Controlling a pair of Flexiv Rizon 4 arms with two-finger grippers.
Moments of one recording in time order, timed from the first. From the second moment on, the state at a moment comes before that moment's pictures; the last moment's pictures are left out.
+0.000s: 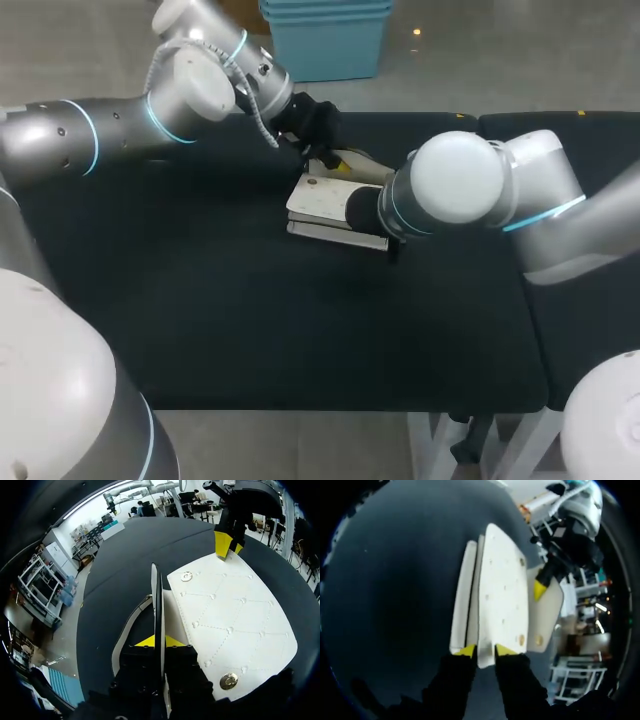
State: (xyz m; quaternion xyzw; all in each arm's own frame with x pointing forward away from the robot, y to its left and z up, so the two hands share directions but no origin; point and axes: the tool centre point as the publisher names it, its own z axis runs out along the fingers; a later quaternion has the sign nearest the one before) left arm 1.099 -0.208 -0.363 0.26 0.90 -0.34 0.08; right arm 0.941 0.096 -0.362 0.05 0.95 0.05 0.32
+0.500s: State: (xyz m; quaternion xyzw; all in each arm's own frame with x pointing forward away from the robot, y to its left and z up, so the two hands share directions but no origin) left arm 1.099 -0.208 -0.364 0.26 0.90 -0.34 0.08; right arm 0.919 0.092 -0.313 0.05 0.95 0.06 0.31
